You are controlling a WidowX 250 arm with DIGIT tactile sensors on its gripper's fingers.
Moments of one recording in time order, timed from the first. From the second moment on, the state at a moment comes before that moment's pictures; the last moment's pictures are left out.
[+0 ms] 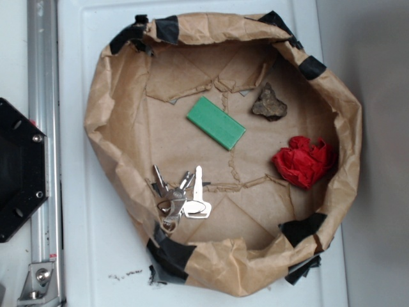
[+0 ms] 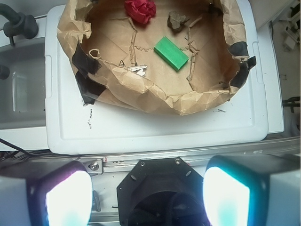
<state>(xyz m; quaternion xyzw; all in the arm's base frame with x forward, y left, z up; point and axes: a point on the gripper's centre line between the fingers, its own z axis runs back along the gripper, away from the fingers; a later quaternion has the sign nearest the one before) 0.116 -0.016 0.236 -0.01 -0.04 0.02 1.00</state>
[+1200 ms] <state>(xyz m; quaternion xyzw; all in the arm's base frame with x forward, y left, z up) 0.235 0.026 0.131 0.02 -0.07 -0.18 0.98</state>
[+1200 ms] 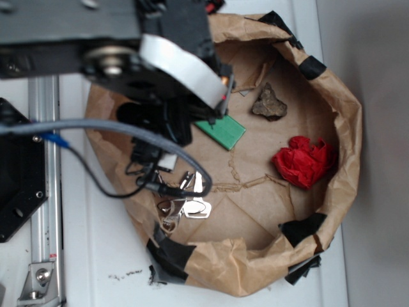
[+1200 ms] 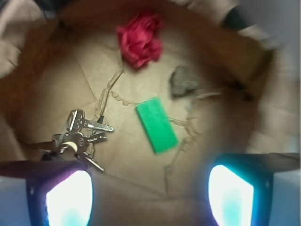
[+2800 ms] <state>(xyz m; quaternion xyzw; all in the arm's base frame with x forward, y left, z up) 0.262 0.002 0.041 0.01 0.01 -0.26 0.97</state>
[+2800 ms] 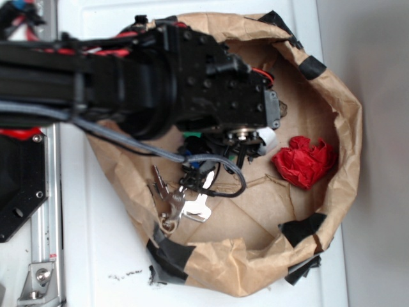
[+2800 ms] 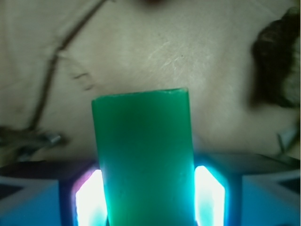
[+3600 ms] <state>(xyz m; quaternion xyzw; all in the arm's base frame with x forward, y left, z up) 0.250 -0.004 0.152 -0.01 -0.03 -0.06 1.00</state>
